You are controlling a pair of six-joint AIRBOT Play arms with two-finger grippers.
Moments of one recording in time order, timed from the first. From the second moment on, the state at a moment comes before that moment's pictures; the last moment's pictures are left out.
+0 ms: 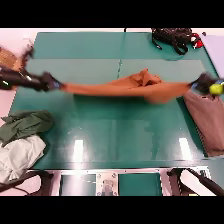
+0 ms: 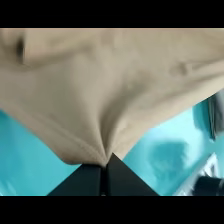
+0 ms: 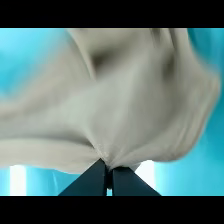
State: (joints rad) left arm 0.20 -1.23 1.29 0.66 -1.37 -1.15; right arm -0.46 -1.01 1.22 -0.93 1.28 1.40
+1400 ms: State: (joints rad) left arm 0.11 -1.28 1.35 0.76 -1.04 -1.07; right arm -0.33 -1.20 1.27 -0.91 0.95 1.35
